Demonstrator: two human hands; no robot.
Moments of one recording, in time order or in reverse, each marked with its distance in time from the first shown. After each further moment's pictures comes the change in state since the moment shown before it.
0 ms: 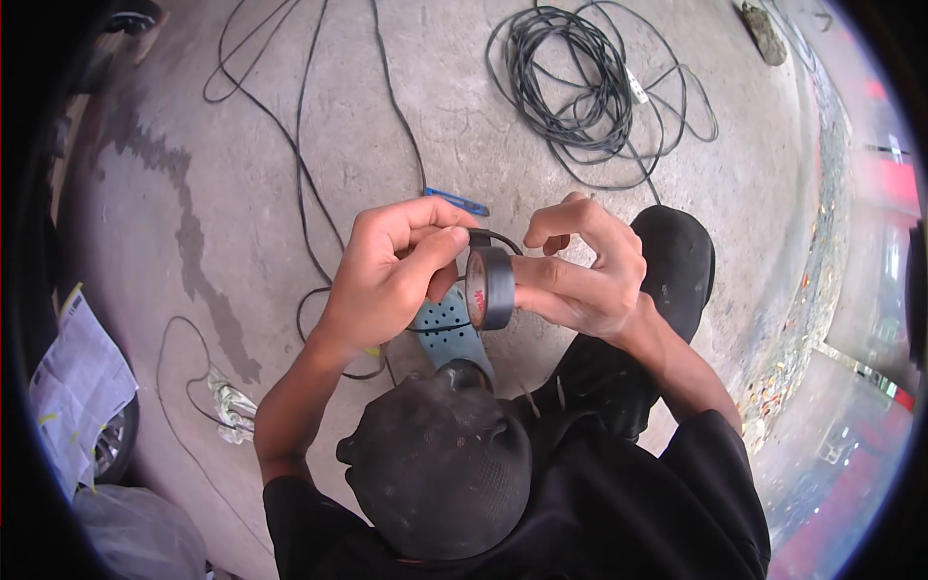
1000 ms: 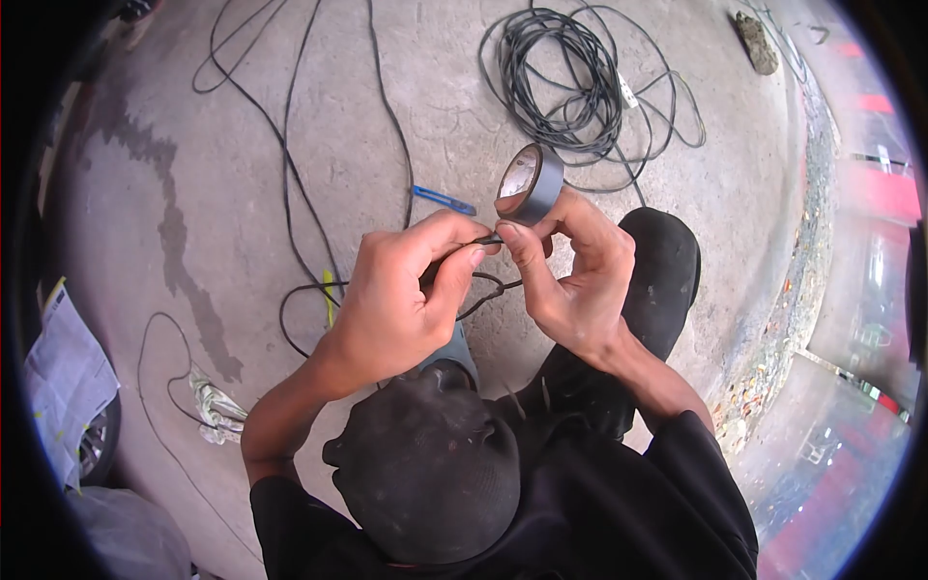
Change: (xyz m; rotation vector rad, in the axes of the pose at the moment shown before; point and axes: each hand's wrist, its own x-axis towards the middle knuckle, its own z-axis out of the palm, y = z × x) left_hand -0.006 -0.012 0.011 0.354 0.045 0.279; right_hand 0.011 -0.027 0.011 0.175 0.115 0.621
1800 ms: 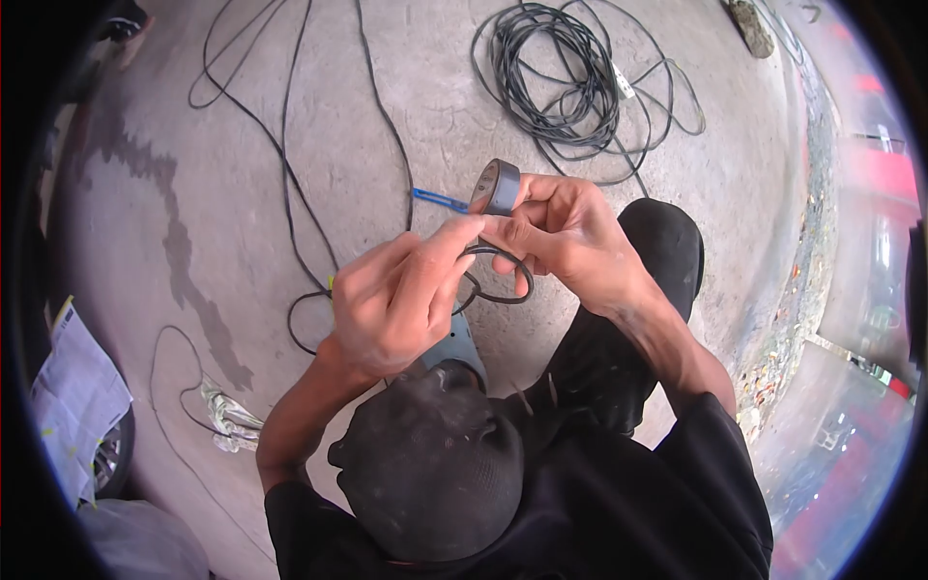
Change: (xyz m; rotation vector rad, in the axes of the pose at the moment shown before) left_hand 0.003 -0.018 0.003 0.620 0.317 0.708; right_hand 0.029 -0.004 -0.016 0.651 -0.407 0.742
